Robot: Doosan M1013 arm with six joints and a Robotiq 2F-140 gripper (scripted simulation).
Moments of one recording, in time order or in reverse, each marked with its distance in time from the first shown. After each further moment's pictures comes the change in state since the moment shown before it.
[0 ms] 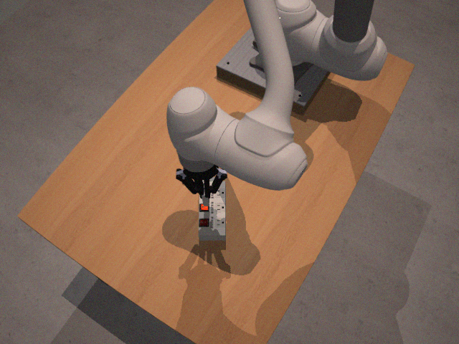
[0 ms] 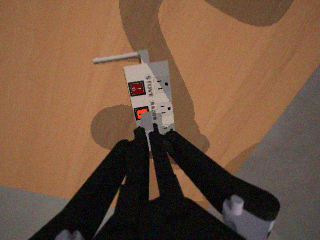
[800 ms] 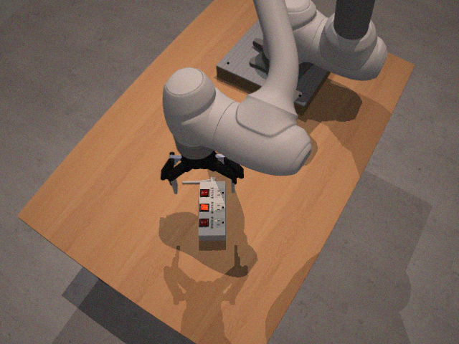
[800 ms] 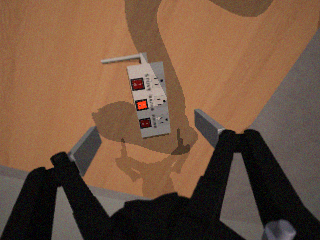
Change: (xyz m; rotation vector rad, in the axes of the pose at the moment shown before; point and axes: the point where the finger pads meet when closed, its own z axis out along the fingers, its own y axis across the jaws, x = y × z) arm -0.001 0.001 -0.056 -0.001 -0.001 0.000
